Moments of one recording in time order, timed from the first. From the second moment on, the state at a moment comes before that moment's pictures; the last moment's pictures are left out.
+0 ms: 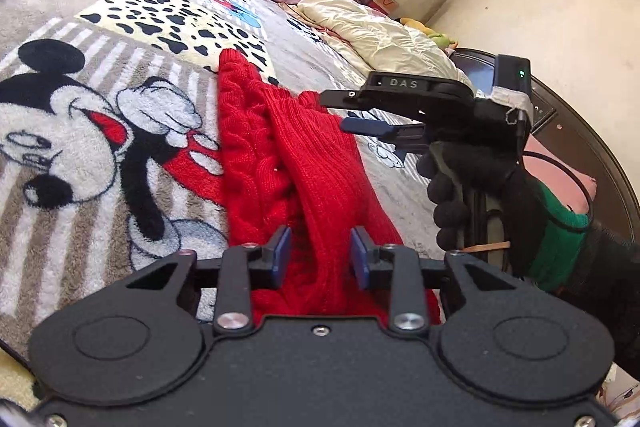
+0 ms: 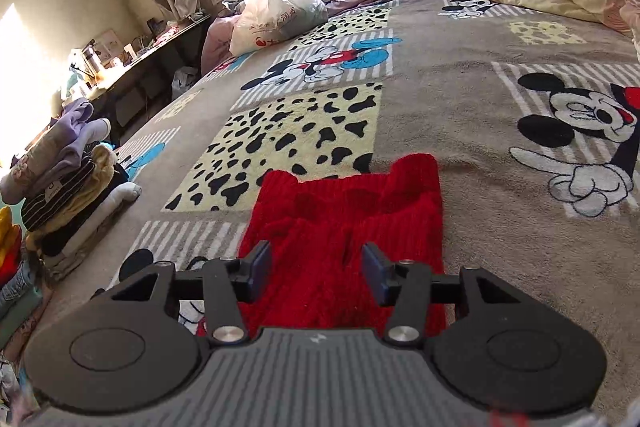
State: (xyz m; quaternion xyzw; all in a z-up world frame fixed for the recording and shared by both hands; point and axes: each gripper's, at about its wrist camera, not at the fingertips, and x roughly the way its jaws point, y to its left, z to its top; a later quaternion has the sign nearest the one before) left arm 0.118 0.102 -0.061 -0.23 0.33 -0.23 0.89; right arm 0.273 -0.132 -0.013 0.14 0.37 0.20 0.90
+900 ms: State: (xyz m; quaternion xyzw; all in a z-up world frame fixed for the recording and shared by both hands) left arm 0.126 0.105 -0.069 -0.22 0.36 -0.22 0.88; right arm 0.282 -0.097 -0.021 0.04 0.34 0.24 0.91
